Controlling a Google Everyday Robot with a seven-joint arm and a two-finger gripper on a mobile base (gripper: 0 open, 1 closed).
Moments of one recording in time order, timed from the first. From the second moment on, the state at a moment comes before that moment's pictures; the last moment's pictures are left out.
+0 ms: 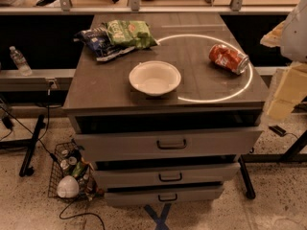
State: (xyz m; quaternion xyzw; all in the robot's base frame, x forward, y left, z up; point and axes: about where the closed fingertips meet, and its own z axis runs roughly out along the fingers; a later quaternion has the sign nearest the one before) arm 0.438 -0.216 0.979 -0.60 0.78 -0.04 0.16
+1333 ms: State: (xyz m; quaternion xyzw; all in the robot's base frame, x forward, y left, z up) arm 0.569 -0.188 0.958 -0.58 0.77 -0.03 0.26
